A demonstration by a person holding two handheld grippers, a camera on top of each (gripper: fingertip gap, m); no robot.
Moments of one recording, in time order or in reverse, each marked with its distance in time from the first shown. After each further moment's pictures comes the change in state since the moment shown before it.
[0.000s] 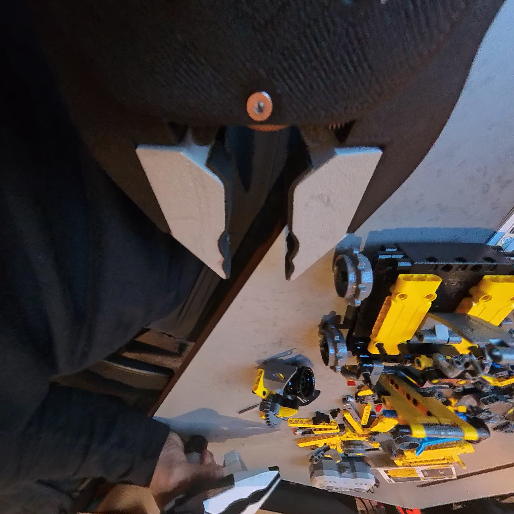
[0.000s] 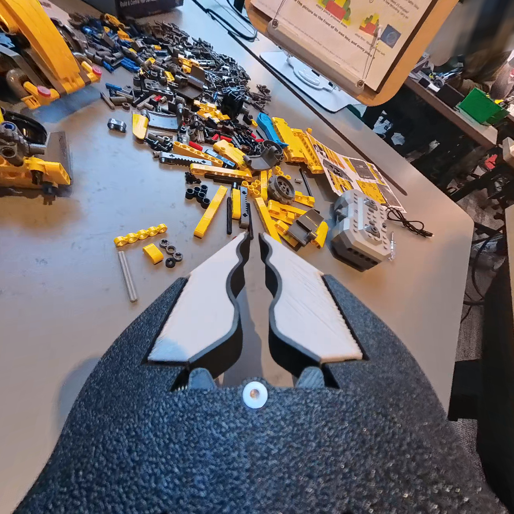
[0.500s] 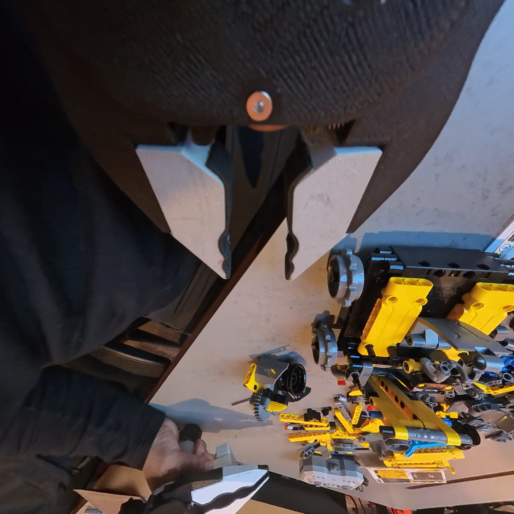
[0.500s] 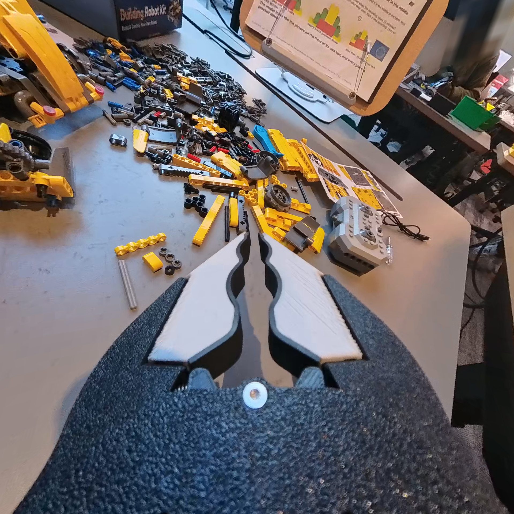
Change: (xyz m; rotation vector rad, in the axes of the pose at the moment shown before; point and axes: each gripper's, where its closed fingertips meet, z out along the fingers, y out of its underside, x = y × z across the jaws) left arm -0.005 -0.003 0.000 0.019 -0.008 -0.050; right arm 0.003 -0.006 -0.002 0.042 0.009 0.021
